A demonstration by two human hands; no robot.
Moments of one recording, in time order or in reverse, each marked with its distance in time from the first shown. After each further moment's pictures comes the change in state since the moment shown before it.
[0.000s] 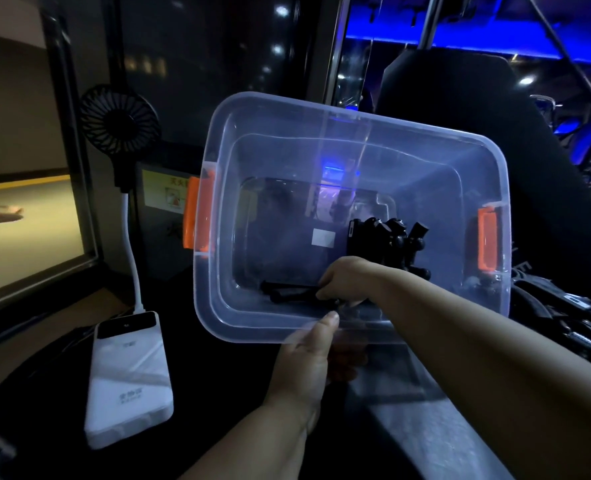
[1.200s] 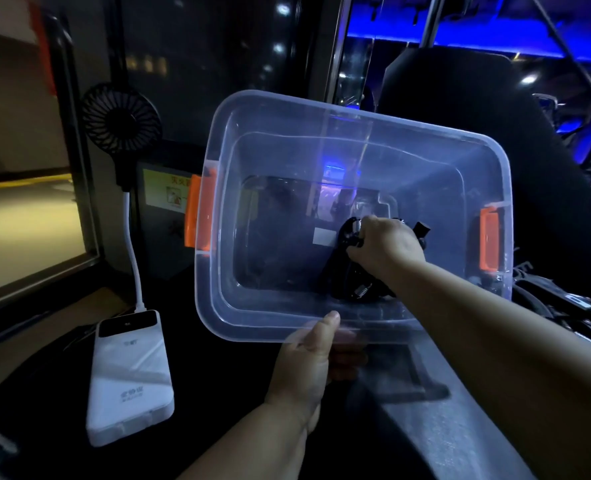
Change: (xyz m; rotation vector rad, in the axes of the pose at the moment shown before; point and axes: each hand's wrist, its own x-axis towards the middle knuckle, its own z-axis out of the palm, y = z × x) left_hand -0.001 -0.002 0.000 0.026 0.011 -0.023; right_hand -0.013 0.028 -0.029 -0.228 0.796 -0.058
